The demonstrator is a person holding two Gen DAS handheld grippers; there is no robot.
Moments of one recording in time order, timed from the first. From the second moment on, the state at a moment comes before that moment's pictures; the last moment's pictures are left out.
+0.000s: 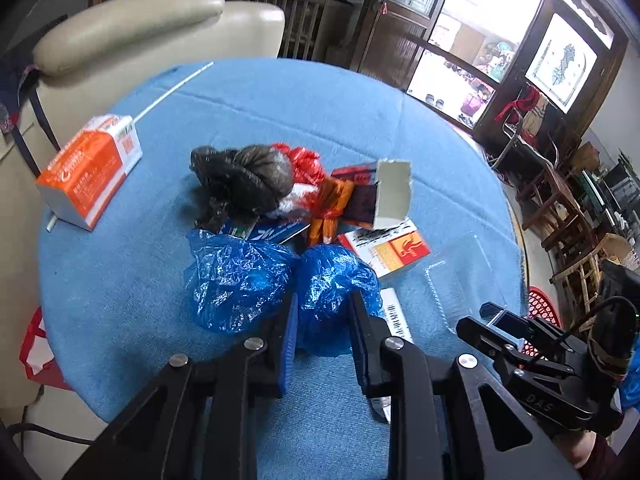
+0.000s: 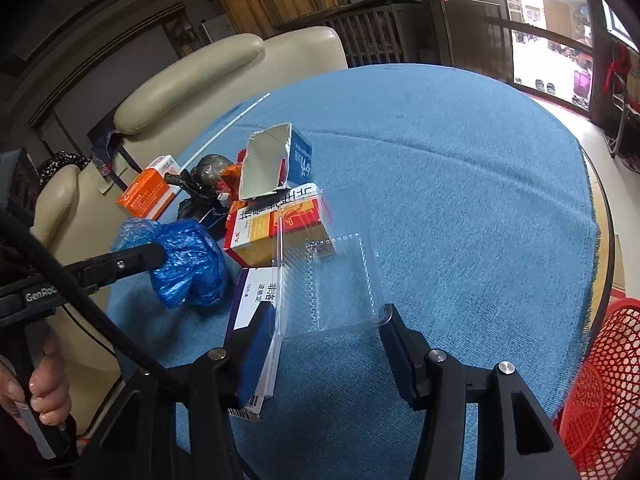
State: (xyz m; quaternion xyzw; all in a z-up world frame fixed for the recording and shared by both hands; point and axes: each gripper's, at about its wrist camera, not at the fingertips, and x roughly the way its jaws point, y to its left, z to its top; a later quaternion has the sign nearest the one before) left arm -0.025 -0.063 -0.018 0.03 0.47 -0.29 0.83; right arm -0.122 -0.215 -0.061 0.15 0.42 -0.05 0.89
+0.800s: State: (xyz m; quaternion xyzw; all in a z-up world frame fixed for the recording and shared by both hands) left arm -0.089 -0.183 0.015 0.14 0.42 -0.43 0.78; right arm -0.200 -0.310 -0.032 0.23 0.36 -0.15 0.89
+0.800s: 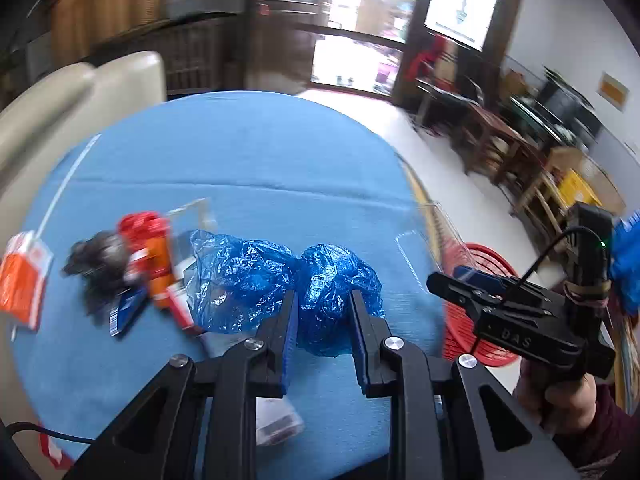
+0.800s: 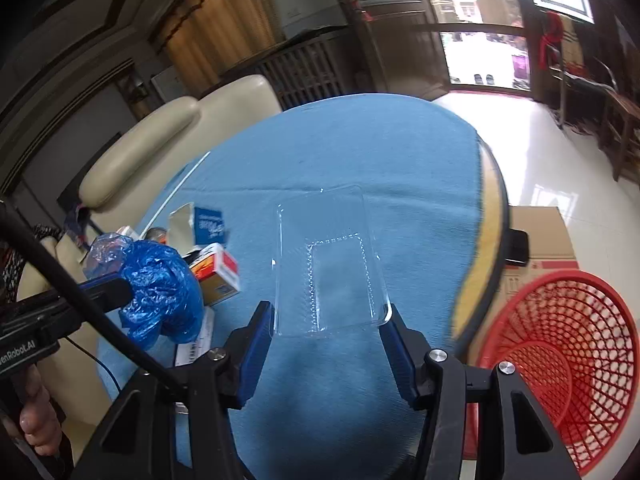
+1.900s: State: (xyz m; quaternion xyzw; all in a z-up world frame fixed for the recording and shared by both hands) left arm -0.174 -0.369 -0.009 0.25 0.43 -0.58 0.64; right arm -0.403 -0.447 -0.050 0.44 0.27 -0.33 0.79
